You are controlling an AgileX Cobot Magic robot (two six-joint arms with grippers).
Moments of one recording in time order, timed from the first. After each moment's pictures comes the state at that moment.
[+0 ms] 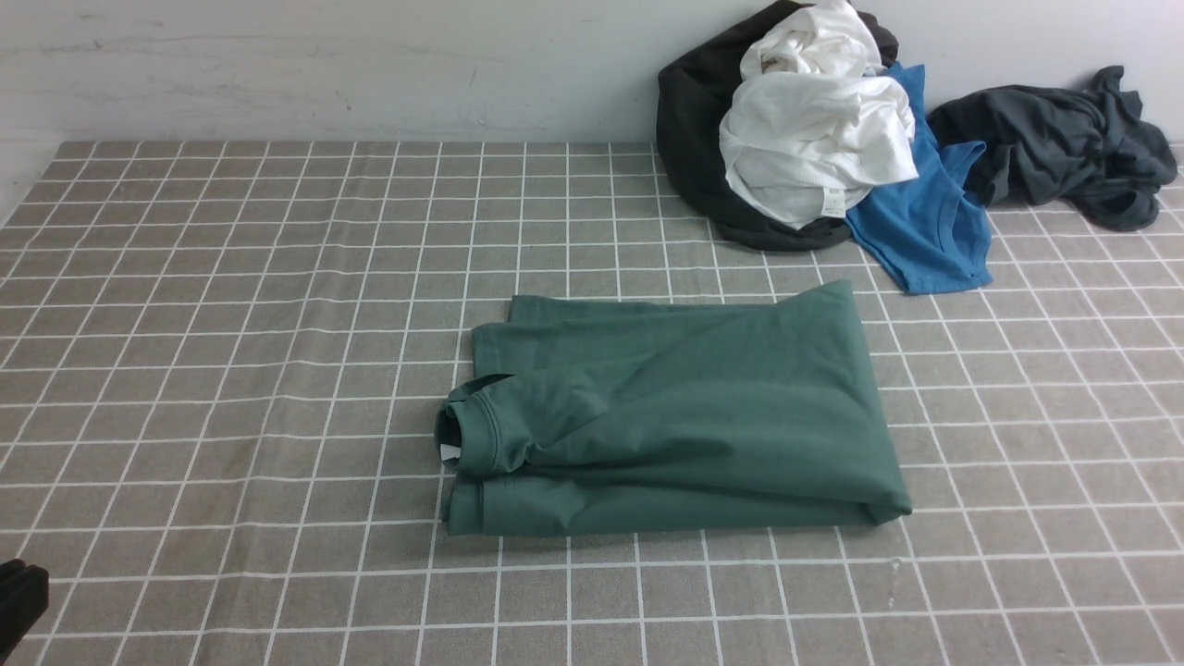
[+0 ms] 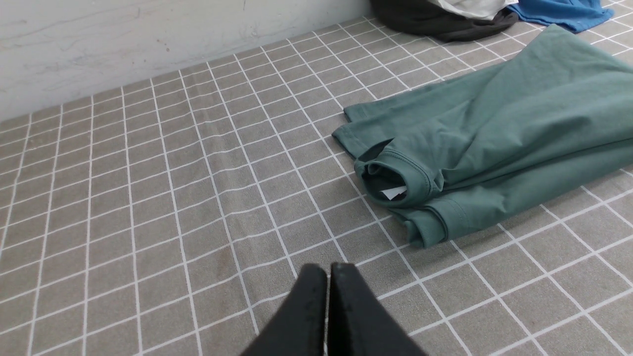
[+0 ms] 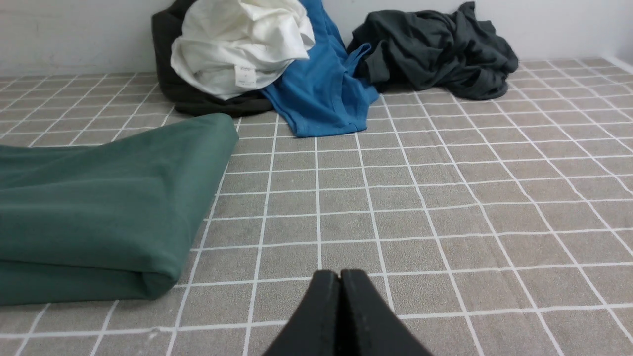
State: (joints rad) right arm -0.01 -0.01 0.03 -0.07 0.35 0.09; left arm -0.21 0.18 -0.41 -0.17 0.65 0.25
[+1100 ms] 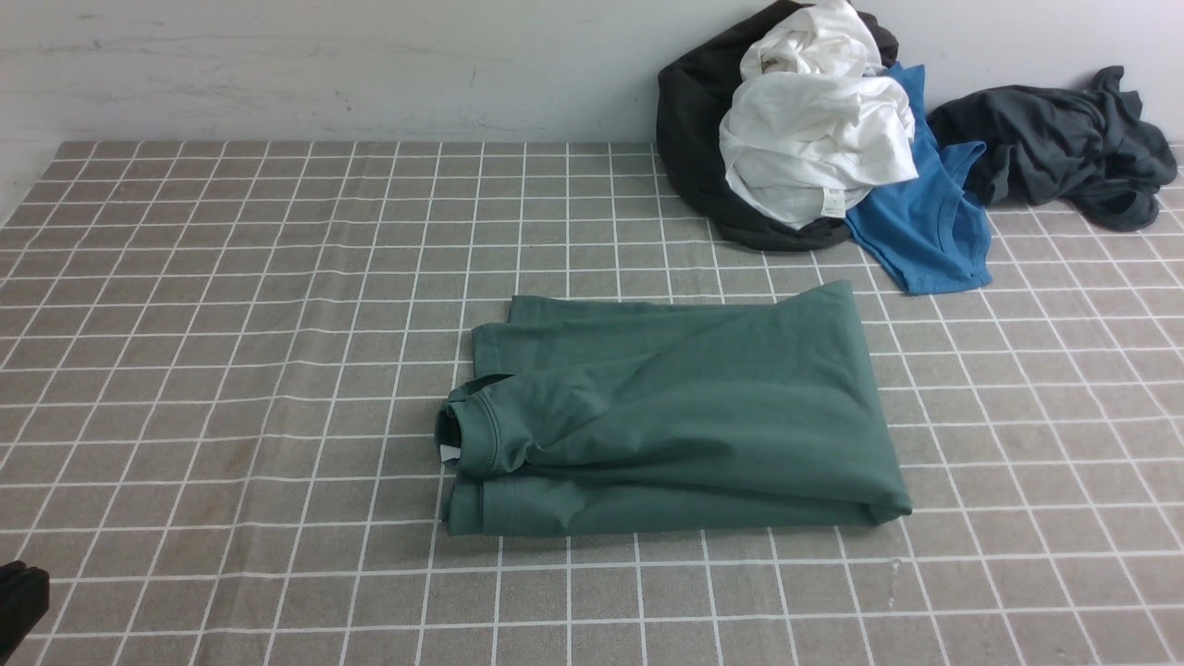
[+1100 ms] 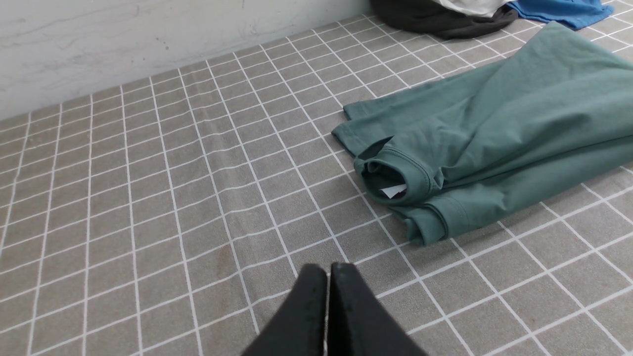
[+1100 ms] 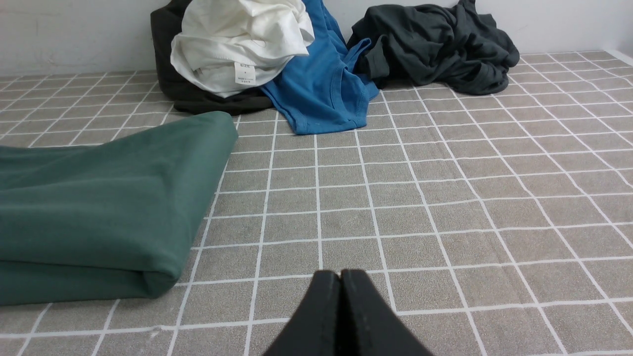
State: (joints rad) right arm -0.01 -0.01 0.03 -0.06 0.35 0.09; left arm -0.21 0.18 -0.40 -0.17 0.65 0.25
